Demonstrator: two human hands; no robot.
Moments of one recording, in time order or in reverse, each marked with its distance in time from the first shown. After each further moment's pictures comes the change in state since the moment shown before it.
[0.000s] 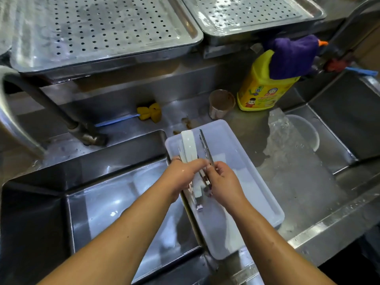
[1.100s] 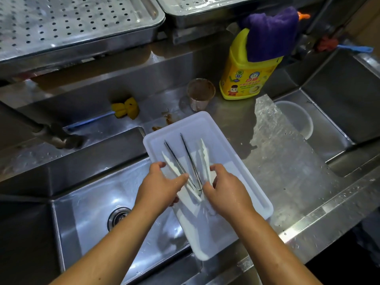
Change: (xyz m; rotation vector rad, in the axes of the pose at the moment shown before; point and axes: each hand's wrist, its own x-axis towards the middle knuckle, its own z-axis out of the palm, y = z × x) left_hand -0.003 -0.043 0.018 0.461 0.320 0.015; right_hand 0.001 0.052 -0.049 -0.559 0.055 -0.174
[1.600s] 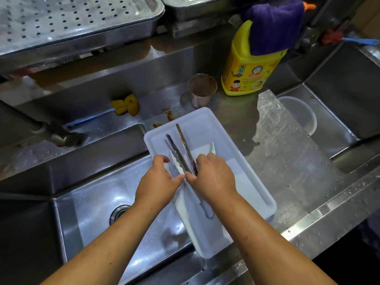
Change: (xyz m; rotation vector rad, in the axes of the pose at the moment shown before) left_hand 0.020 -0.016 0.002 0.307 0.110 0.176; right_hand 0.028 -0.045 0.016 -0.290 0.090 -0.117
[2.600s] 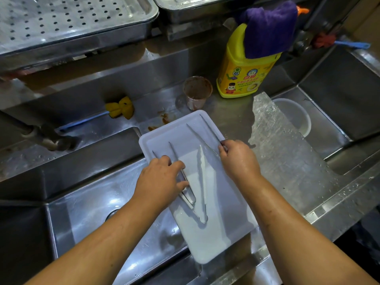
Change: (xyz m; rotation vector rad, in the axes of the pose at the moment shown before) left_hand 0.008 0.020 -0.007 0.560 -0.007 0.477; right_hand 0.052 0.079 -0.019 0.137 0.117 0.100
